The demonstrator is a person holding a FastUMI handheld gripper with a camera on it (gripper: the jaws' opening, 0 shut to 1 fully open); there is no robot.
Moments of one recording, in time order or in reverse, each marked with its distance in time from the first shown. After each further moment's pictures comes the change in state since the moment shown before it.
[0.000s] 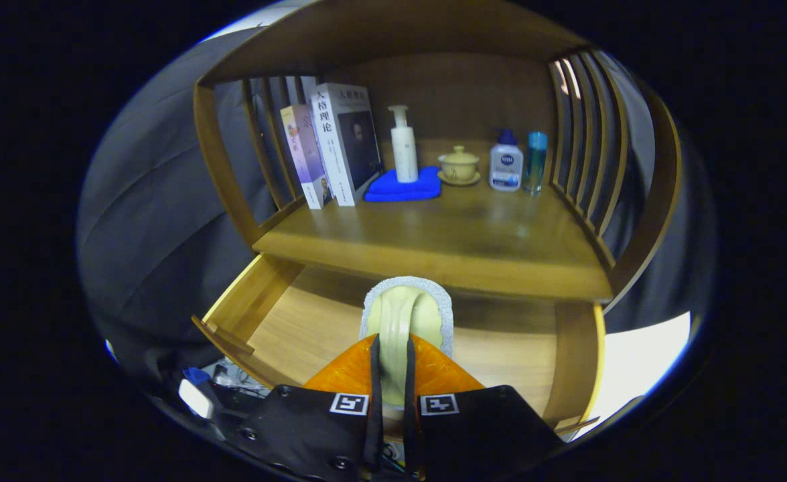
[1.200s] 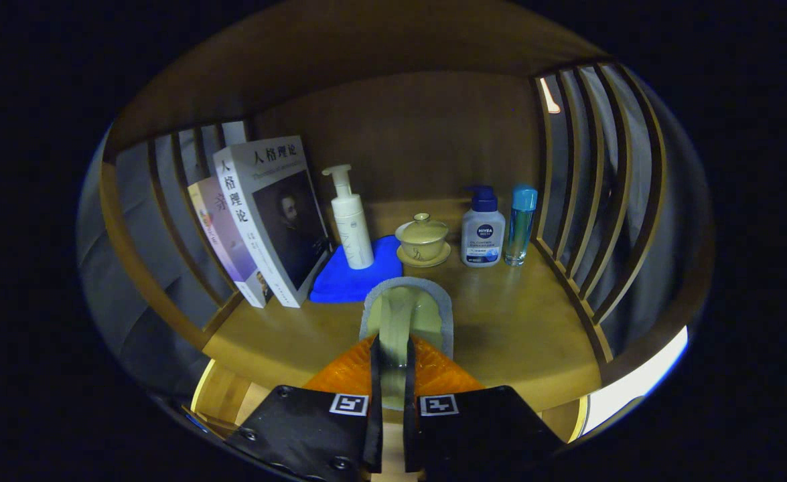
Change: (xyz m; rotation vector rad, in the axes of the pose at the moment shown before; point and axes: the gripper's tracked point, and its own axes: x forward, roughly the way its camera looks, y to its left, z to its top) arm 0.097 -0.055 0.133 0.150 -0.102 -0.144
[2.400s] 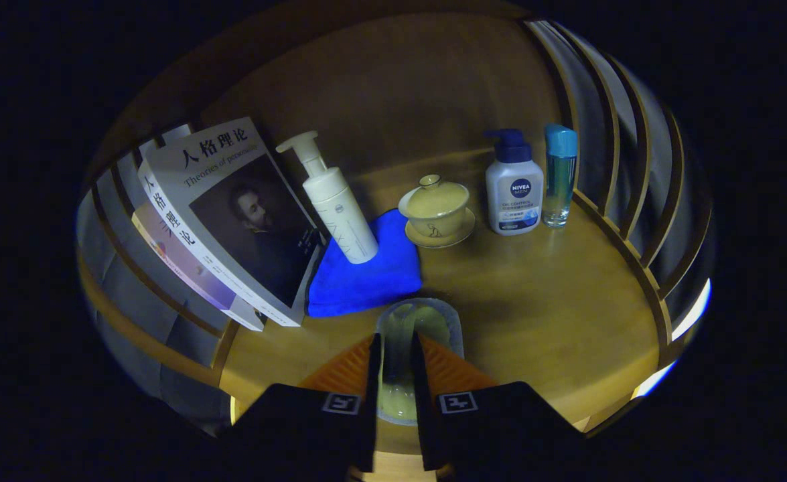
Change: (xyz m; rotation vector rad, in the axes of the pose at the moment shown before) arm 0.065 0.016 -0.003 0.170 0.149 0.031
